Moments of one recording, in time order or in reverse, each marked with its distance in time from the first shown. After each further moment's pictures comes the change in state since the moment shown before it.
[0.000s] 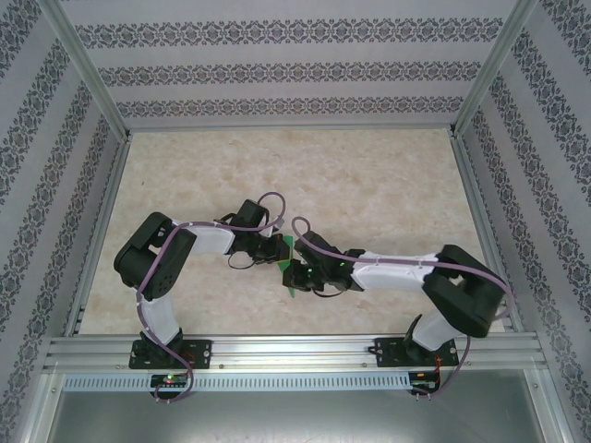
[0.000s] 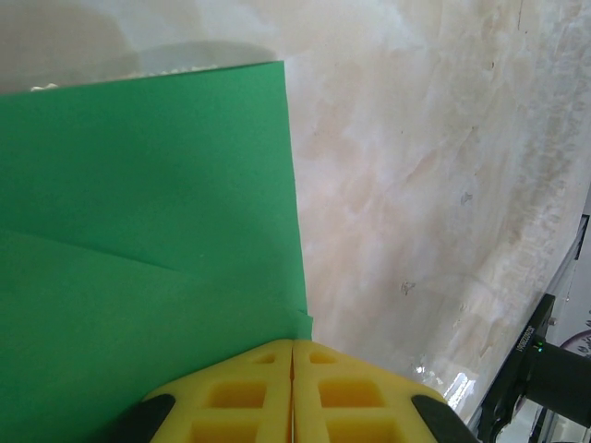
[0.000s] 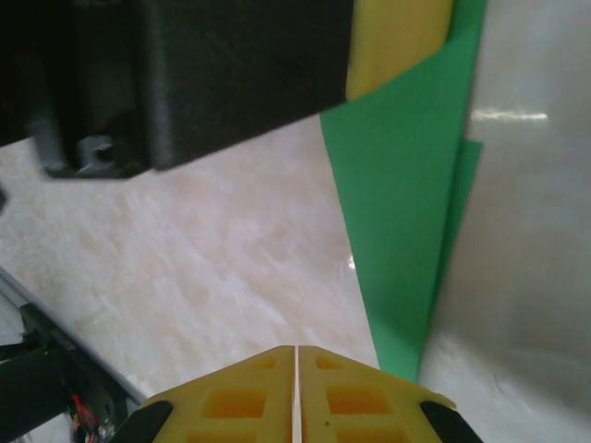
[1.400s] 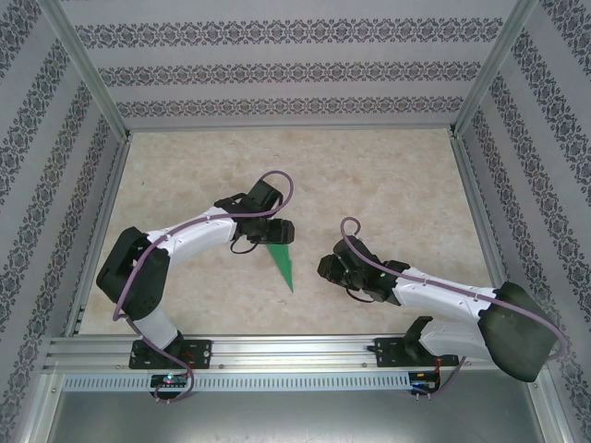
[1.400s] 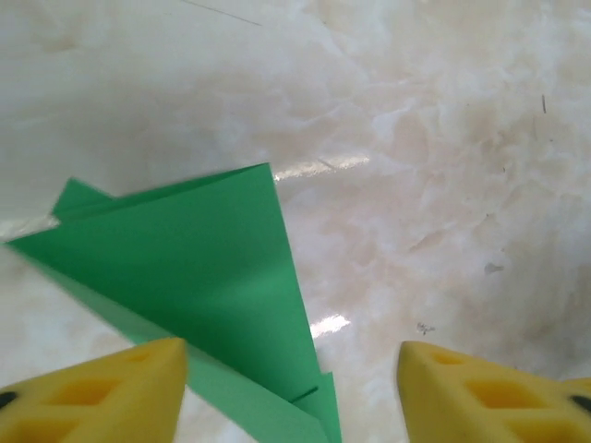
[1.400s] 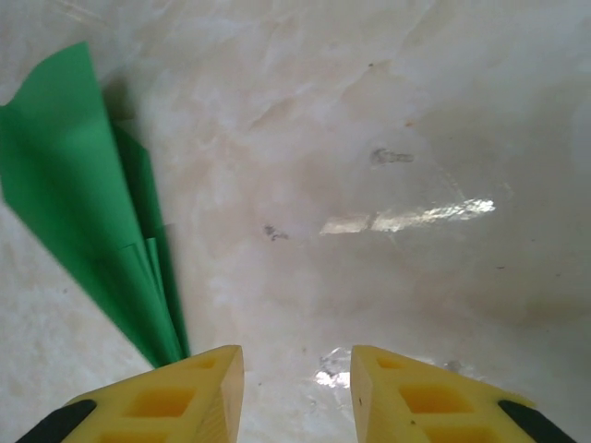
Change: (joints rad) left arm -0.118 -0.167 0.281 -0.513 -0.533 0.071; right arm -0.135 -0.394 -0.245 -0.112 0.295 0.030
